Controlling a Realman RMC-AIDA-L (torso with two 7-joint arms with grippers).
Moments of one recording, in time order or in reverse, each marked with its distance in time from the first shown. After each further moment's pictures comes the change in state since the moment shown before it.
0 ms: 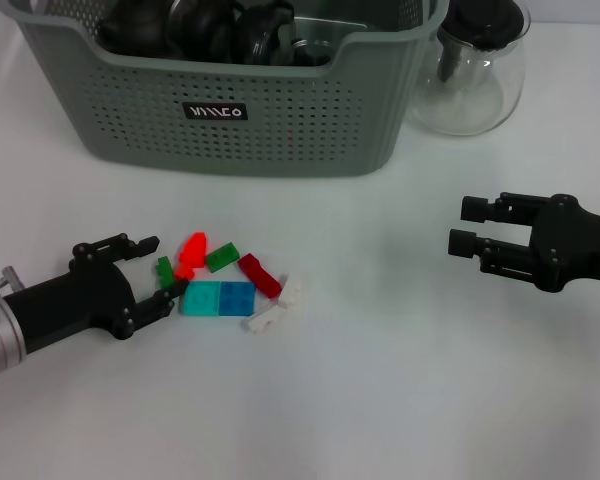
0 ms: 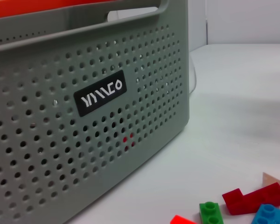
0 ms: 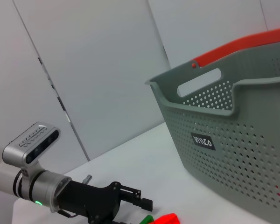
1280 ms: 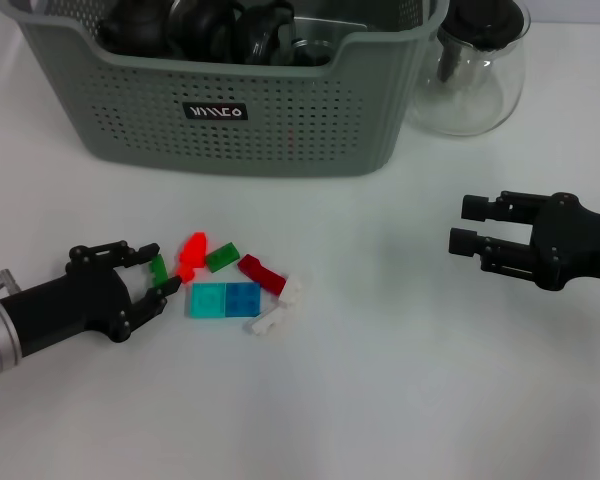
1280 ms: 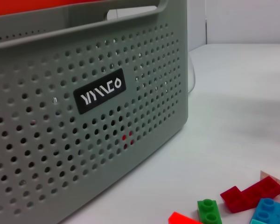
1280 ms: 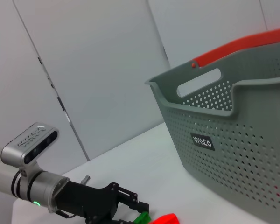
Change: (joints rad) left arm 0.010 0.000 0.016 0.010 -0.008 0.008 -0.014; right arm 0.002 -0.002 0.000 0.000 0.000 0.000 0.001
